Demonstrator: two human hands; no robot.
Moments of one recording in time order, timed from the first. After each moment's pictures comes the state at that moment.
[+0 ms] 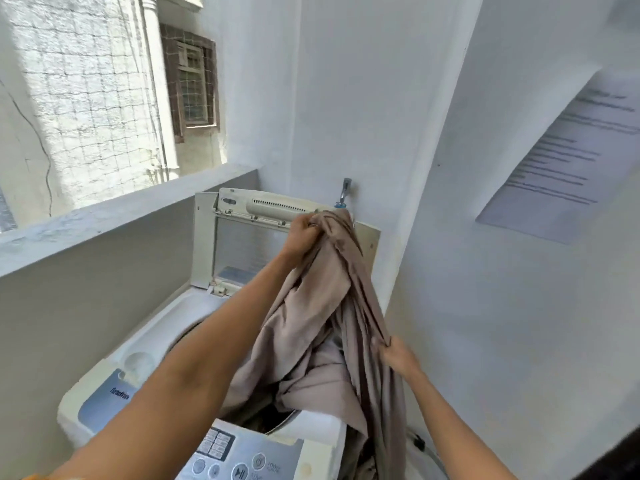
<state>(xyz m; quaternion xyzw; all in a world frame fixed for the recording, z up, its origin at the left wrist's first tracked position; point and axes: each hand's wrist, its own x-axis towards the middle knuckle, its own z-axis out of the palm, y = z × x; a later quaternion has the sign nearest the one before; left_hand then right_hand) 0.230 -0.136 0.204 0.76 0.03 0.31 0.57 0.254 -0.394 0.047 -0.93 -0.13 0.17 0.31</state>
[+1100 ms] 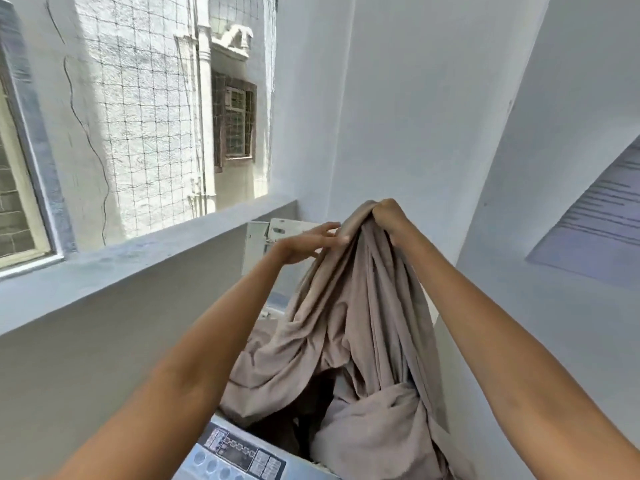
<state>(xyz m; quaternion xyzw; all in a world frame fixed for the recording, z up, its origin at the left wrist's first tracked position) 0.146 -0.056 0.278 0.83 0.03 0.02 0.56 0.245 -0.204 0.334 -0.84 -0.23 0.00 0.49</state>
